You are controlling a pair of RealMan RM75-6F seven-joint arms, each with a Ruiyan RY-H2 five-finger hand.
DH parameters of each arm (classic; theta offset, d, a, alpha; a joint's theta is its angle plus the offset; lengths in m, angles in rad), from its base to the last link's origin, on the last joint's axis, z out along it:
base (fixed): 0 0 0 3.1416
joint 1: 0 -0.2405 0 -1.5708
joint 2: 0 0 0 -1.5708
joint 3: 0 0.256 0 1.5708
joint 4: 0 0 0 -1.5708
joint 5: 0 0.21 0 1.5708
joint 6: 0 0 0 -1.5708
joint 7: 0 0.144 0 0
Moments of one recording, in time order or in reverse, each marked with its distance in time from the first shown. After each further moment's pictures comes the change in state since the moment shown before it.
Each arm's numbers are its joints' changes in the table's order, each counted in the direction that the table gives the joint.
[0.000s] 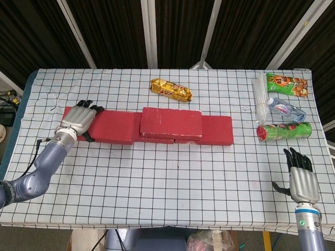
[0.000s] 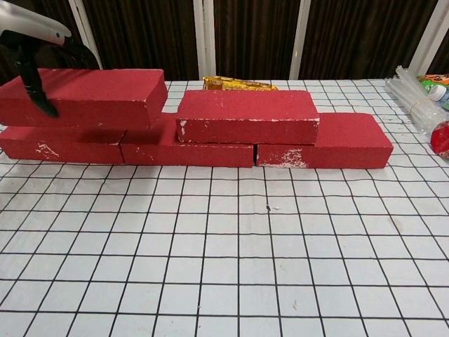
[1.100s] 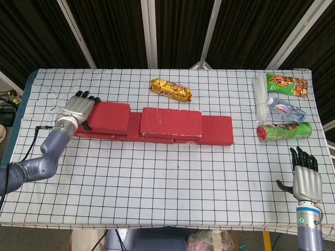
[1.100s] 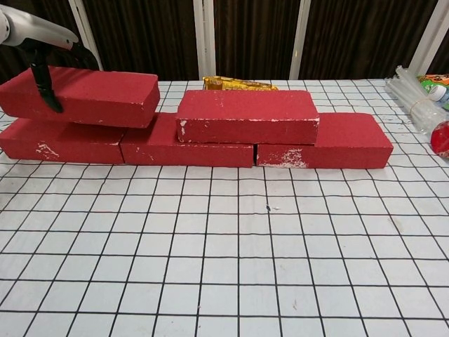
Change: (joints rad) left arm 0.162 0.110 0.213 -0.274 -0.001 0.036 -0.139; right arm -0.005 0.041 0.020 -0.031 0.058 -0.036 -0.065
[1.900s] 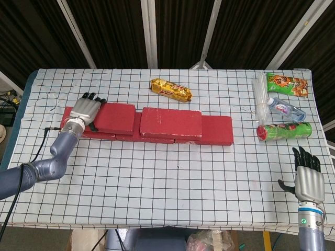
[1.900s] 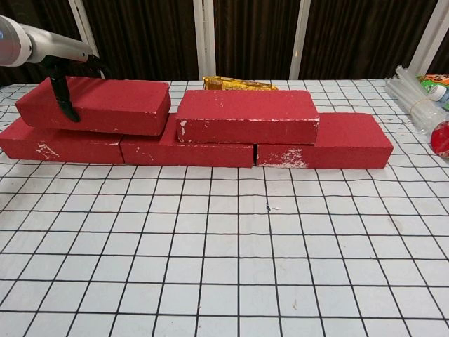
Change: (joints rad) left arm -0.008 0.111 0.005 -0.088 0.048 -0.032 -0.058; right arm 0.008 -0.009 0.005 0.009 0.002 -0.012 0.012
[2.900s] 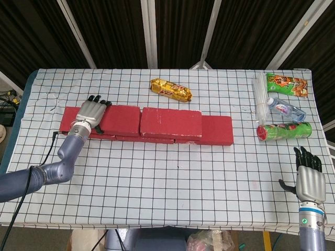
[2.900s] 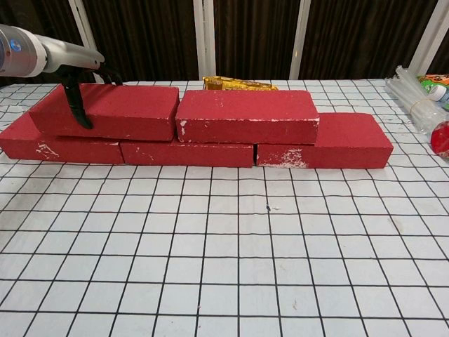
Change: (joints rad) left arm 0.005 0.047 -0.017 0.018 -0.032 -0.059 0.031; right arm 0.002 -0.002 0.004 0.003 0.004 -0.004 0.006
